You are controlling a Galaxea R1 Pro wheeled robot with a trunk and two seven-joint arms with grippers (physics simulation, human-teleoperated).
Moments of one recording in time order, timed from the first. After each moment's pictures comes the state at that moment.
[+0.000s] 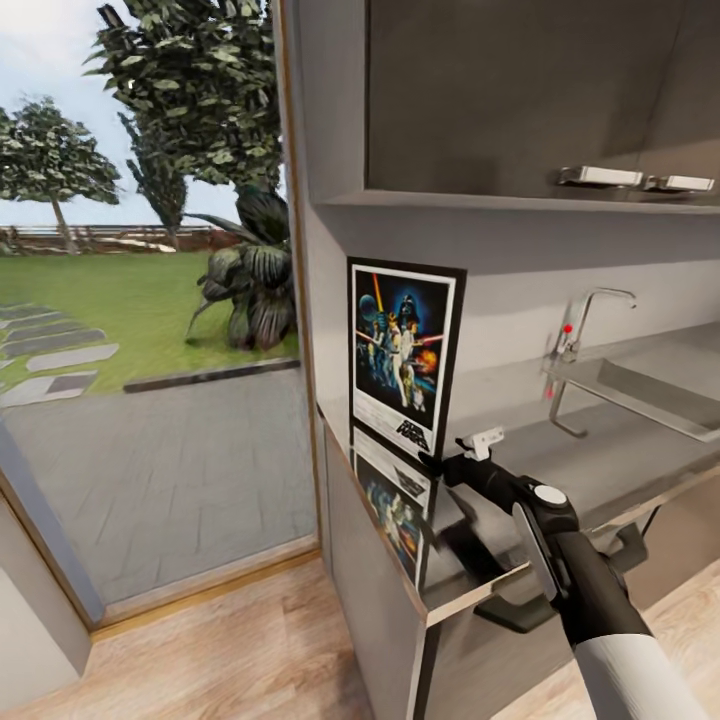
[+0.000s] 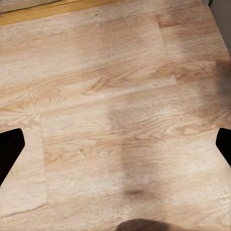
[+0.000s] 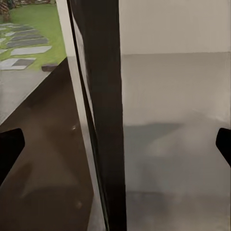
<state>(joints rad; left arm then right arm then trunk) 0.04 0.04 0.19 -0.65 0.00 -0.16 0.00 -0.57 -0.06 0.01 -1.22 -0.03 0.33 0.50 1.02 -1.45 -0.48</state>
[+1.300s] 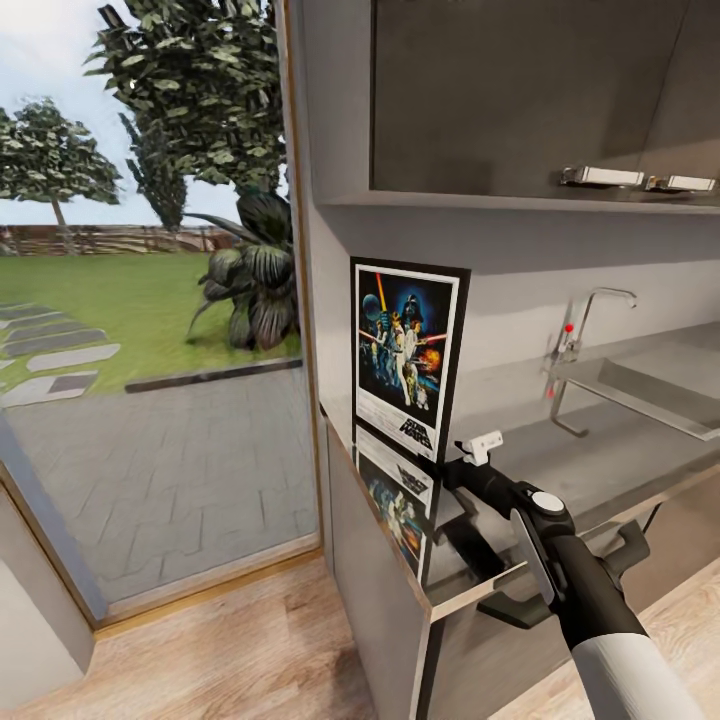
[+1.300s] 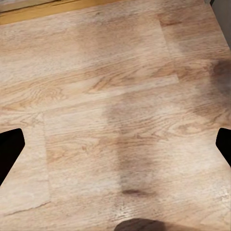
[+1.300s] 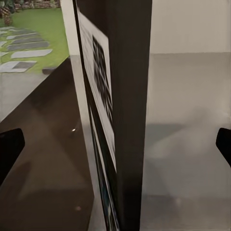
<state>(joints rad) 0.04 0.04 0.19 -0.65 0.00 -0.16 0.00 -0.57 -0.06 0.01 -1.16 -0.03 0.25 0.50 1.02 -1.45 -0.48</state>
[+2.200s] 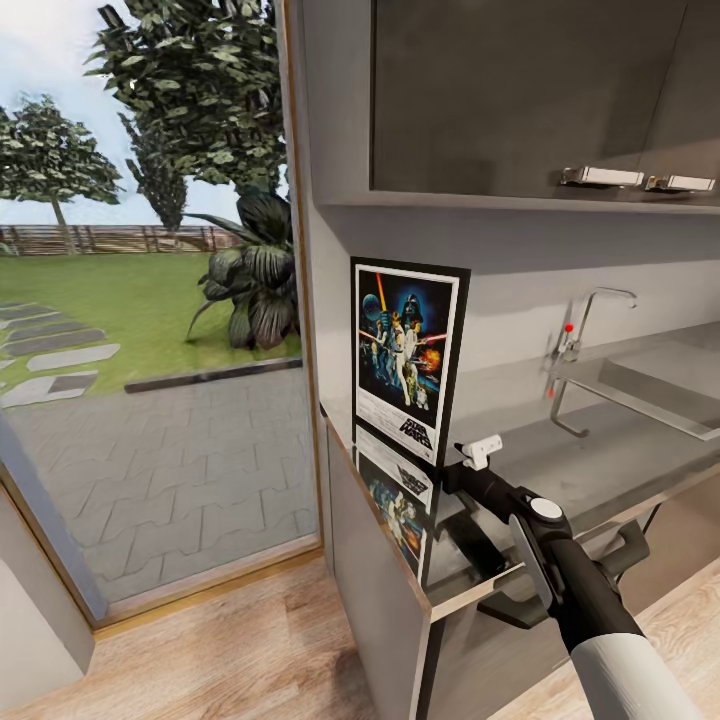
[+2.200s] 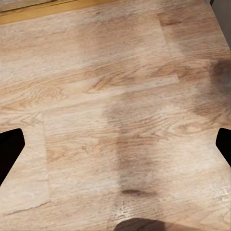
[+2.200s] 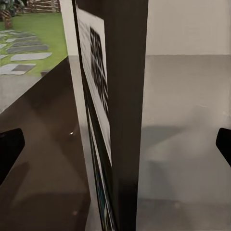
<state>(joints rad) 0.04 0.04 0.19 -0.65 0.00 -0.16 0.00 -0.57 -0.07 0.01 -1.11 -0.03 0.17 0.50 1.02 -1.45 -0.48</state>
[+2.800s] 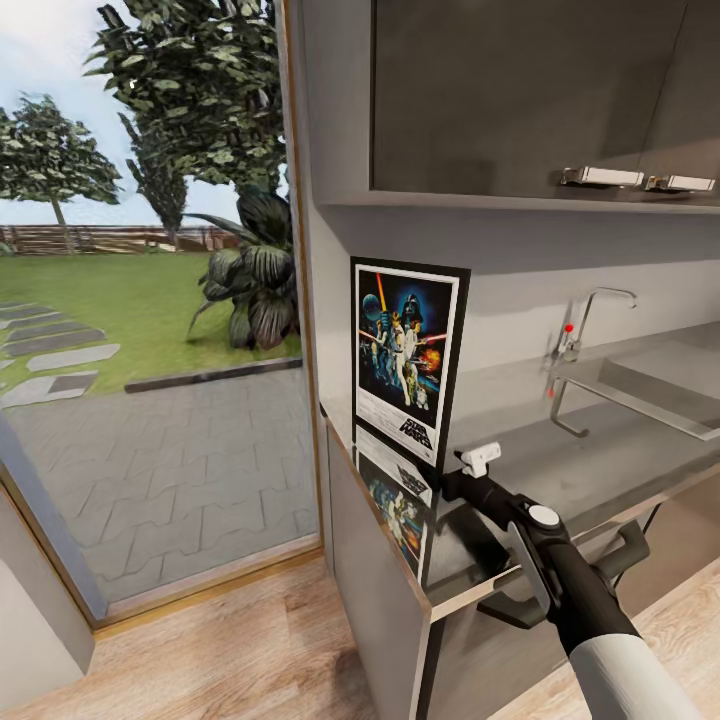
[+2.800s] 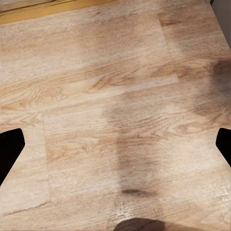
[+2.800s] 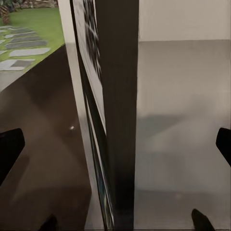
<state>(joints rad) 0.04 0.04 0.19 -0.65 0.00 -0.16 0.00 -0.58 -0.07 0.01 -1.04 -0.03 0.13 0.50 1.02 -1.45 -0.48</state>
